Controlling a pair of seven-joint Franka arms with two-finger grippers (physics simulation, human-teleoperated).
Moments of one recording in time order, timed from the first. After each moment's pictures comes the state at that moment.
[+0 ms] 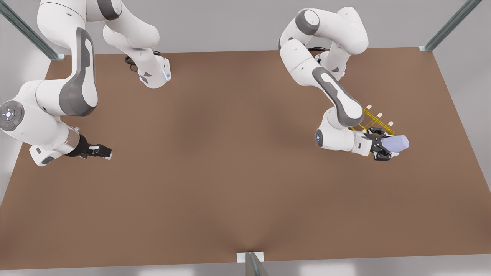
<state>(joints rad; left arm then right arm) -1.44 1.22 1.42 -2.11 0.27 2.26 -1.93 -0.07 0.23 0.06 -1.49 0.04 1.69 0.07</state>
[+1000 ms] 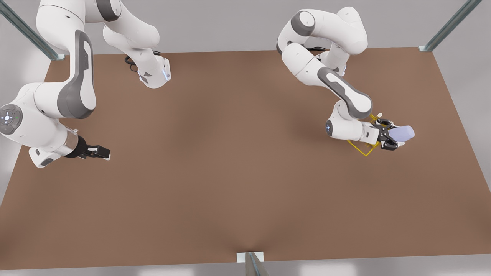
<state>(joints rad) -1.51 1.27 1.41 -2.38 0.31 2.48 -2.05 -0.09 0.24 0.06 -1.49 0.04 1.68 0.06</state>
